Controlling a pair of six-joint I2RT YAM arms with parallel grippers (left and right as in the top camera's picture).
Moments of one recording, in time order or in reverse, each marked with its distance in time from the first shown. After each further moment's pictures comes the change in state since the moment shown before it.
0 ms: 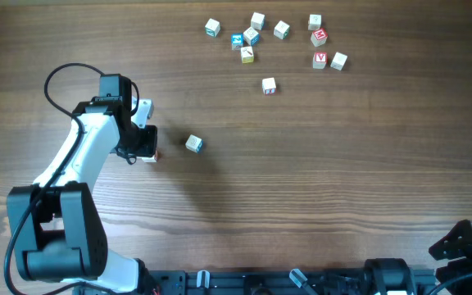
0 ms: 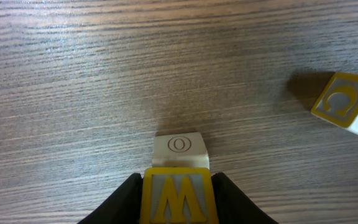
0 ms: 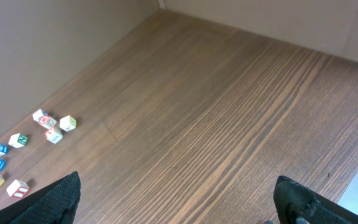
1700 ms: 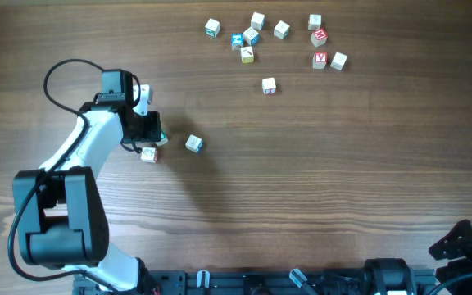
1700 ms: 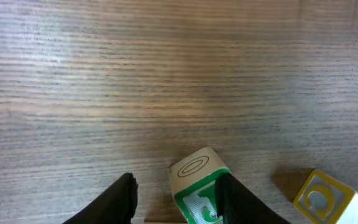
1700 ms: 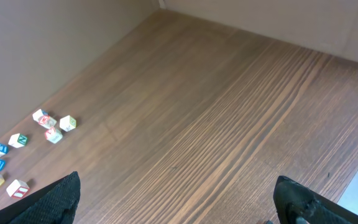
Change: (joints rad) left arm 0.000 0.077 -0.004 0.234 0.050 -0.117; right arm 0.000 0.000 0.000 0.000 0.000 0.000
